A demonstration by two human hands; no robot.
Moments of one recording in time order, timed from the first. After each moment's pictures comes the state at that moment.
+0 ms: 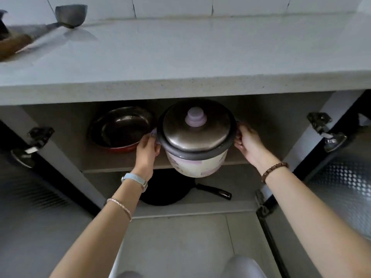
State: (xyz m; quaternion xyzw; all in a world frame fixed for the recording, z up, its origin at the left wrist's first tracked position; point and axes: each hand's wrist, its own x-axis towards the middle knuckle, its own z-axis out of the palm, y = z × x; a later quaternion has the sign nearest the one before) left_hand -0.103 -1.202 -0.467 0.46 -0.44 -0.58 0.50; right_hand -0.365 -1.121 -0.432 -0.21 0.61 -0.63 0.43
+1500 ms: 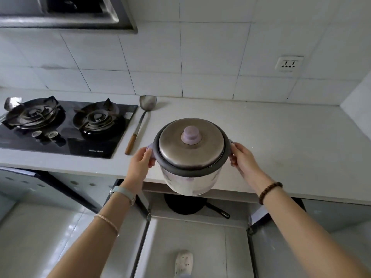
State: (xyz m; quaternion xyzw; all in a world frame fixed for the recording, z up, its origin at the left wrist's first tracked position) left_hand 0.017 -1.137 -0.027 0.55 -0.53 -0.47 0.45; right_hand -0.282 -1.095 -0.013 -0.34 0.64 -0.51 0.47
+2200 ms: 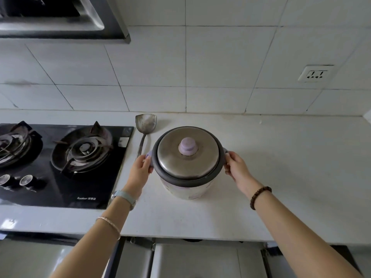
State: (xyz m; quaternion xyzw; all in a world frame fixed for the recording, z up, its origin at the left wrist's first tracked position) left_hand 0.048 -1.359 -0.066 0.58 -0.53 -0.49 0.38; right_hand -0.243 -1.298 -0.057 -0.28 0.69 -0.49 0.46
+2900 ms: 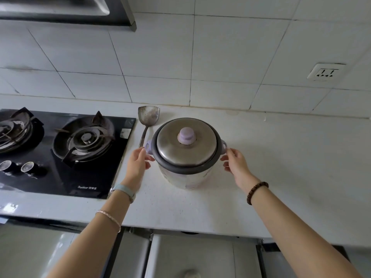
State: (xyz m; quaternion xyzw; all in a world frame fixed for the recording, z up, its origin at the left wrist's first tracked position) left_hand 0.051 -1.357 -0.062 0.61 -0.43 -0.52 0.42; right_hand -0.236 -1.303 -0.052 -0.24 0.72 -0.47 0.45
